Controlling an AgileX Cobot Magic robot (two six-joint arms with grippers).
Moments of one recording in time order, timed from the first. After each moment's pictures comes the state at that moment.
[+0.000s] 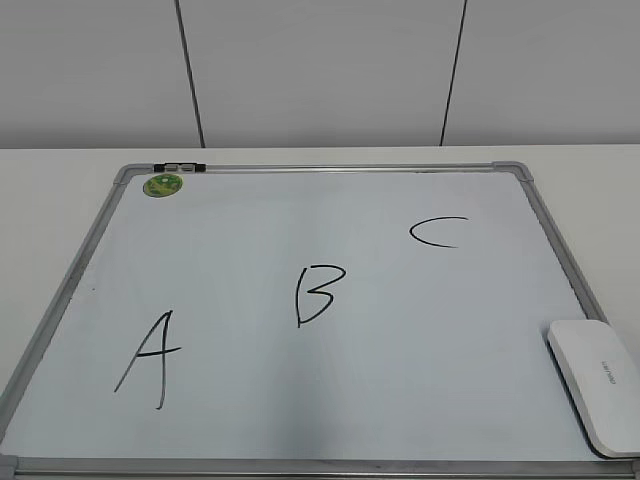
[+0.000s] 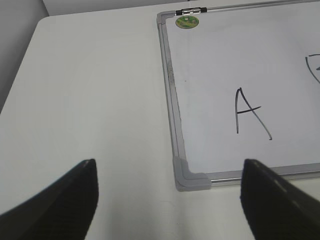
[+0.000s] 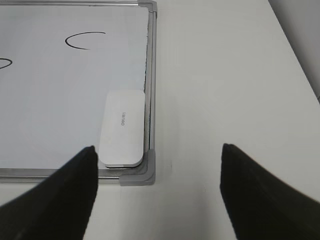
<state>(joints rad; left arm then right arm) 0.02 0.01 -0.51 -0.08 1.11 0.10 0.01 -0.02 -0.51 -0.06 1.13 -0.03</state>
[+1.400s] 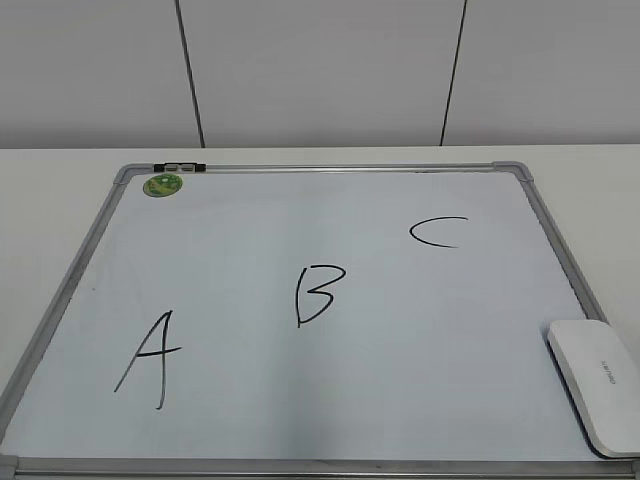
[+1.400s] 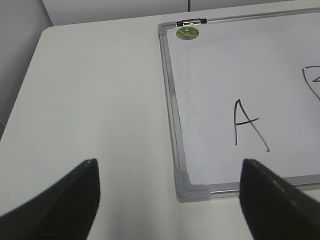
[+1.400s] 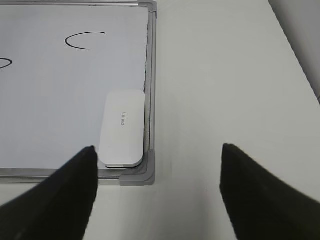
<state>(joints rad) 0.02 0.14 -0.61 -0.08 1.09 0.10 0.01 -0.02 -0.51 -0.06 1.13 -0.03</state>
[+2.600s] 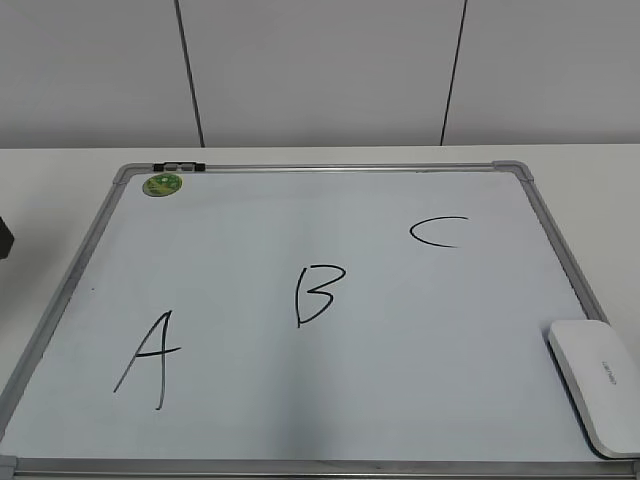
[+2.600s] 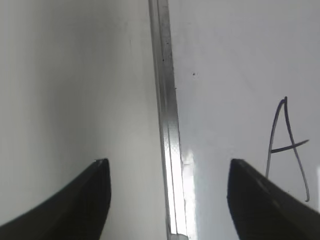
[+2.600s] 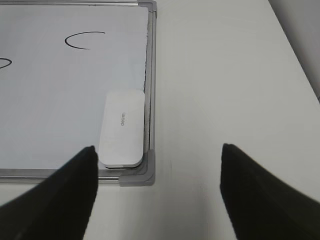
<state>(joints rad) 0.02 1.50 -1.03 -0.15 0.85 0.13 0.01 -0.02 -0.51 -0.06 1.13 -0.03</state>
